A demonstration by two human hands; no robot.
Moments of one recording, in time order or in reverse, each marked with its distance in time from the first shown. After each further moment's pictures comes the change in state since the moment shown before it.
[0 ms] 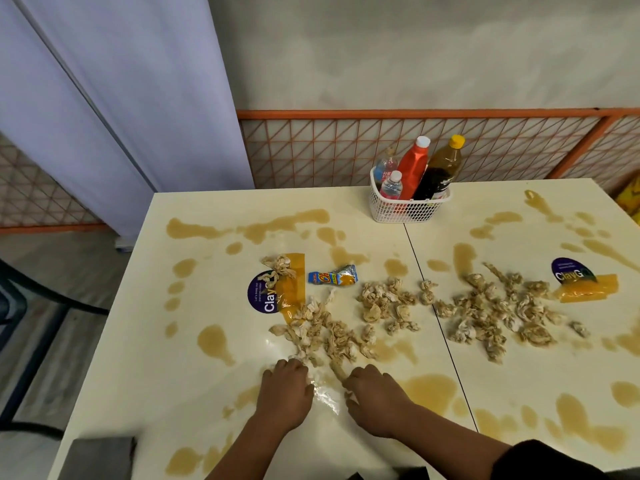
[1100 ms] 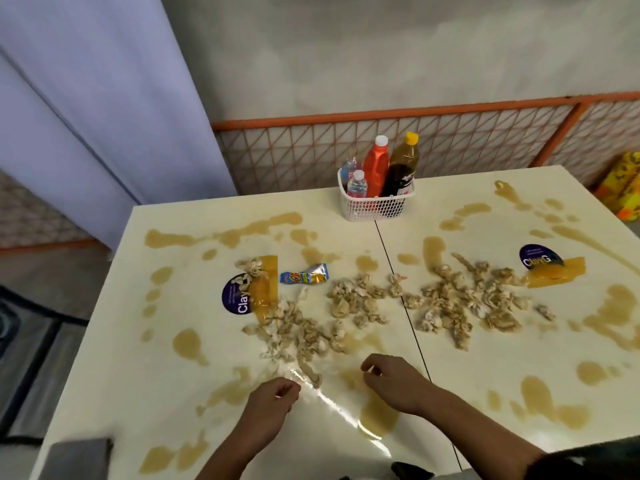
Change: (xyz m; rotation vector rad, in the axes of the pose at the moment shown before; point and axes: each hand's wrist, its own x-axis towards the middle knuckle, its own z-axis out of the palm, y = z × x) left_hand -0.047 0.053 -0.020 -0.947 -0.094 -0.266; right_hand -0.065 0.085 -0.040 0.591 -0.048 0.239
